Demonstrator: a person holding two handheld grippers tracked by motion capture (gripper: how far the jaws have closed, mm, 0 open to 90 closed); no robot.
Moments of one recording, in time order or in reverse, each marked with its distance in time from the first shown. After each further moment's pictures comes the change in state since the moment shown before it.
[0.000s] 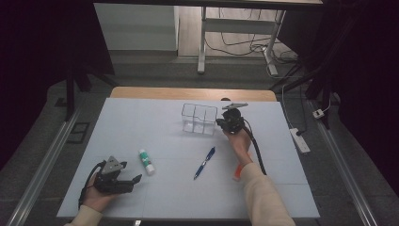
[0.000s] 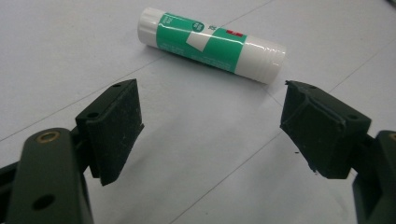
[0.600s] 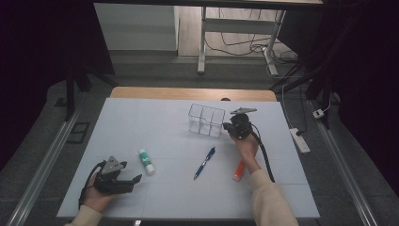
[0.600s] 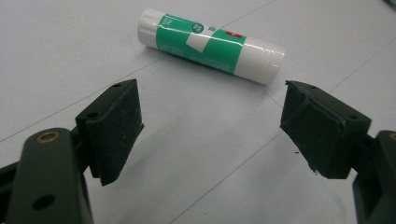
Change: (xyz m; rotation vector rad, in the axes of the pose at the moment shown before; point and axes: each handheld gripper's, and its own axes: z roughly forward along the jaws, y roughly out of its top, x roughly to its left) left arm -0.001 0.000 0.000 -0.004 0.000 -0.003; right arm -0.010 -0.021 -0.022 -0.009 -0.006 0.020
